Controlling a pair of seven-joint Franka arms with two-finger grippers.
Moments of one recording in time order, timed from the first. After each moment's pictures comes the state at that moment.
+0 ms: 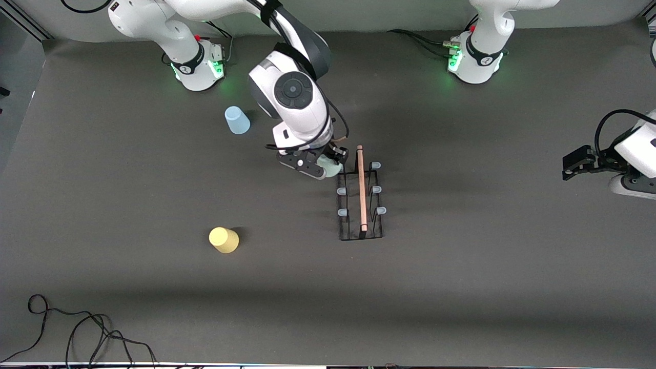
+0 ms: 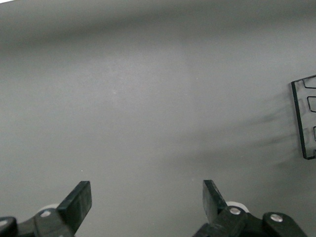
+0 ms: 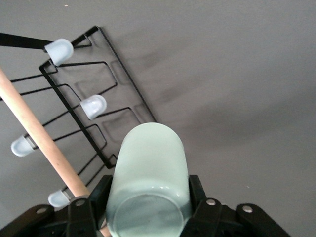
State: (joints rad) left arm -0.06 0.09 0.07 -1.61 0.01 1.74 0.18; right arm 0.79 0.48 -0.02 -1.56 0.16 2.07 1.20
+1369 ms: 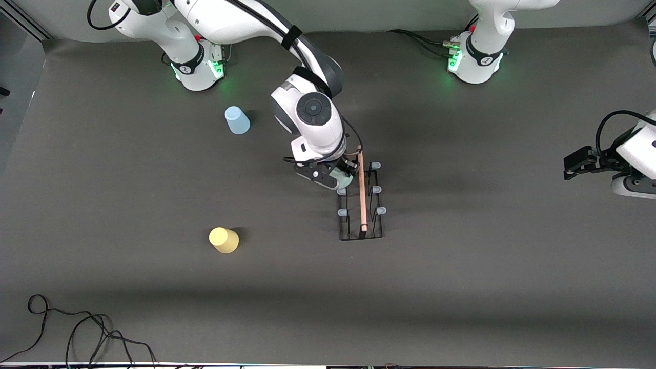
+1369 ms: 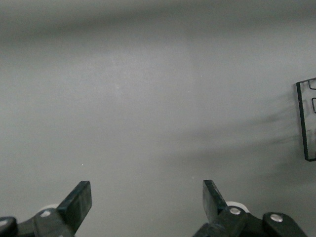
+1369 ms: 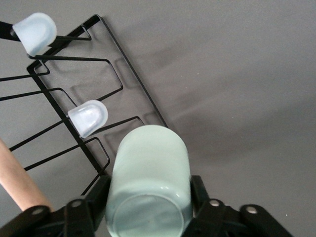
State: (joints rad) left arm -0.06 0.09 0.06 -1.61 0.02 1.72 0.16; right arm 0.83 0.60 -0.02 -1.55 0.14 2.20 1.24
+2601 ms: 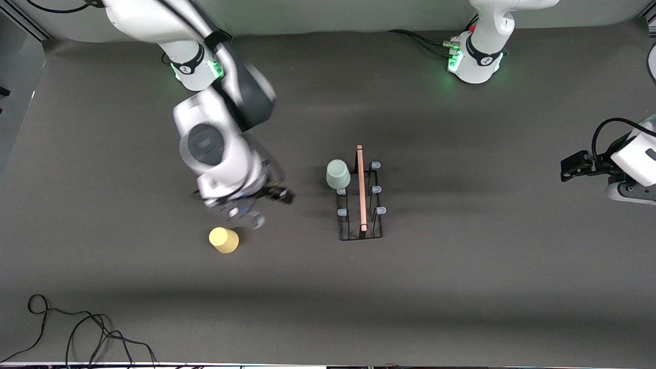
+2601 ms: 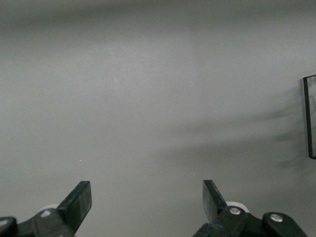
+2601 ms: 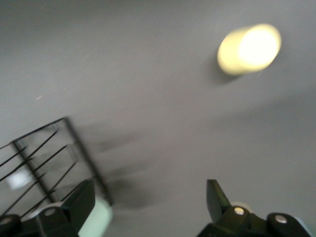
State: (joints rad) left arm -0.06 0.12 0.07 -1.62 0.02 1.72 0.15; right arm 0.50 0.49 -0.08 -1.44 0.13 1.87 0.72
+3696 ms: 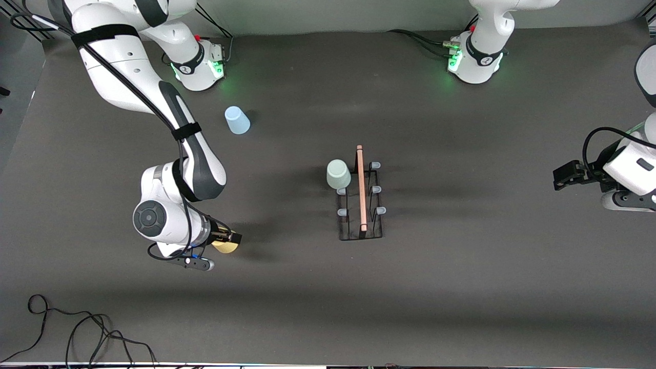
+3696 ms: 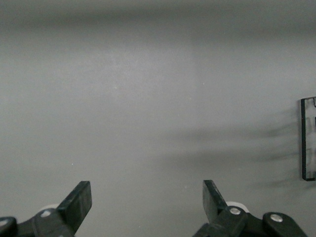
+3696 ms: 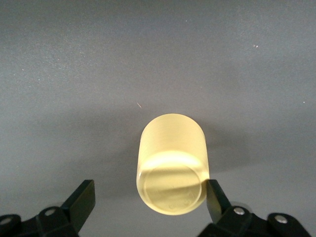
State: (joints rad) left arm -0.06 0.13 0.05 -1.62 0.02 1.78 0.05; right arm 0.31 0.66 -0.07 -1.59 0.13 2.17 0.41
